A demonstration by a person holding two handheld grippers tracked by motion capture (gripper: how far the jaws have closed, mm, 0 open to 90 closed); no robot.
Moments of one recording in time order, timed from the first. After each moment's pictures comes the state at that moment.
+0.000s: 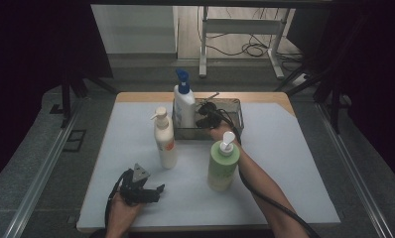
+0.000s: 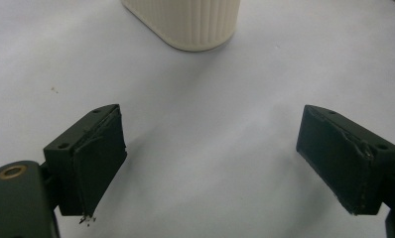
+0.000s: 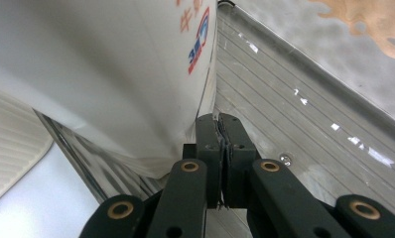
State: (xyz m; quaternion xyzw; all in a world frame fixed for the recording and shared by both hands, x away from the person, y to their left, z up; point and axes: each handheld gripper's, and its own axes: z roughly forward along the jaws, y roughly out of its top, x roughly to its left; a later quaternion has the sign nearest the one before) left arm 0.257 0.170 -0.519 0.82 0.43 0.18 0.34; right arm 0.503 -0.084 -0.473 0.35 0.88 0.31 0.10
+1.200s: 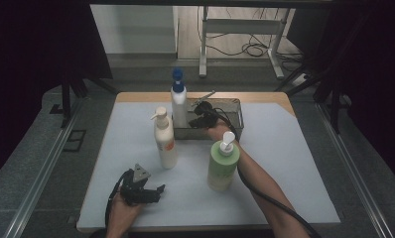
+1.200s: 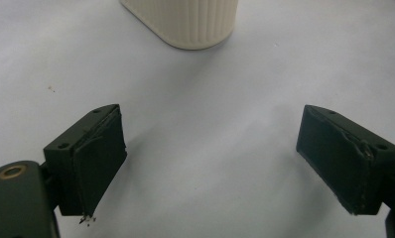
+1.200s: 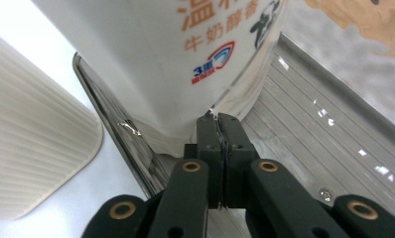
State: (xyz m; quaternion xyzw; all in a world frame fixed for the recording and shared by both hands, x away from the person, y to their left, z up) left arm 0.257 0.169 -0.520 0.82 0.43 0.18 0.34; right arm 0.502 -0.072 -0.466 0.30 0.89 0.34 0.07
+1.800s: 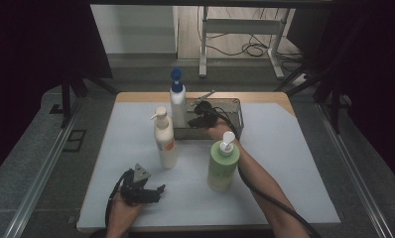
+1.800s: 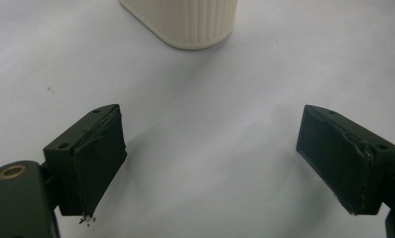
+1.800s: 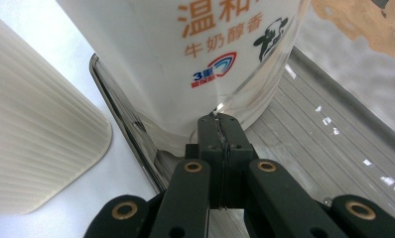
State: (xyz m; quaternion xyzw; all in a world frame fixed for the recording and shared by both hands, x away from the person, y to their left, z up) left arm 0.257 0.168 -0.520 0.82 0.43 0.18 0.34; right arm 0.501 -0.072 -0.463 0.28 0.89 0.35 0.06
